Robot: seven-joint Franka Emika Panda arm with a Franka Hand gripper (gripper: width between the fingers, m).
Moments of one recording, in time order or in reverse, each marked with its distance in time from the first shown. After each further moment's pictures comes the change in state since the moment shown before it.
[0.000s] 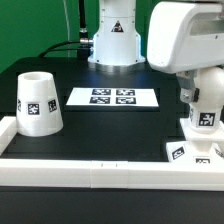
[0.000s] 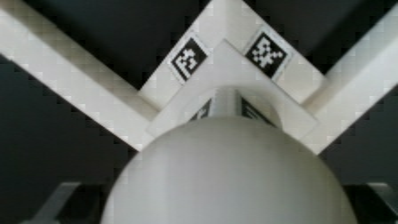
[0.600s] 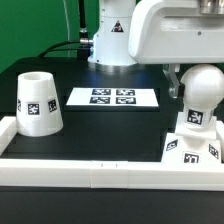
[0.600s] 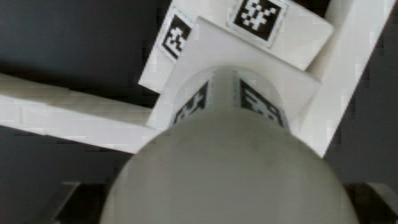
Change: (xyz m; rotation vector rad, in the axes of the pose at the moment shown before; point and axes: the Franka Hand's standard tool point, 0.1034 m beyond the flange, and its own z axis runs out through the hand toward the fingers) arm -0.002 0.010 -0.003 -0.011 0.012 0.405
